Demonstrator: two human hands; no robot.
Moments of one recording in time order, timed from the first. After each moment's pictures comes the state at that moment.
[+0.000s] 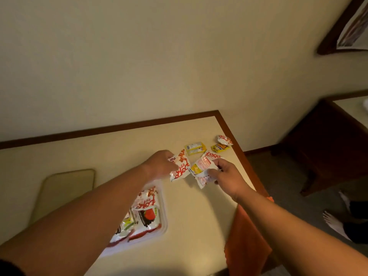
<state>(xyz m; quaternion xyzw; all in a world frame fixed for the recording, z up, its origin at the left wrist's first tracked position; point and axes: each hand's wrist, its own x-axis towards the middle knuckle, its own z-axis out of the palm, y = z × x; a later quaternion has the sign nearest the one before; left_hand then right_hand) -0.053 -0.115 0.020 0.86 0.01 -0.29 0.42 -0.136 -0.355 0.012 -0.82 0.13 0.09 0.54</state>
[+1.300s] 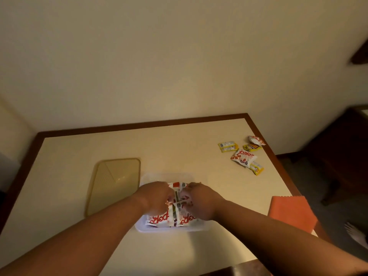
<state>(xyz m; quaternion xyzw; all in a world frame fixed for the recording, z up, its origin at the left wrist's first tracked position) -0.164 0.072 -0.004 0.93 -0.25 -0.27 0.07 -0.184 -0.140 -0.013 -0.94 -0.25 0.18 0.14</state>
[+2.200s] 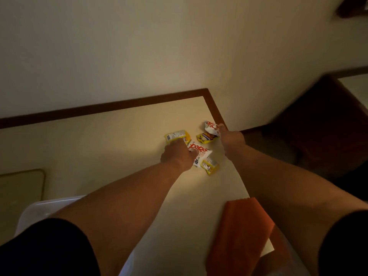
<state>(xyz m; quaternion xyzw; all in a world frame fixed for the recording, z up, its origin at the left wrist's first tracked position) 0.004 -0.264 -0.078 0.94 0.01 -0.22 0.26 0.013 -0.449 -0.044 -0.84 0.38 0.08 0.38</state>
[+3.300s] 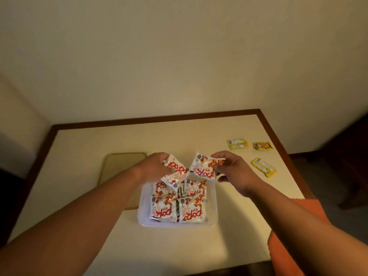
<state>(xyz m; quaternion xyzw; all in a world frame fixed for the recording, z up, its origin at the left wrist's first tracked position) -0.120 0.073 0.037 0.85 0.03 -0.29 0.44 -0.150 -0.209 0.043 -0.76 0.08 0.17 0.62</state>
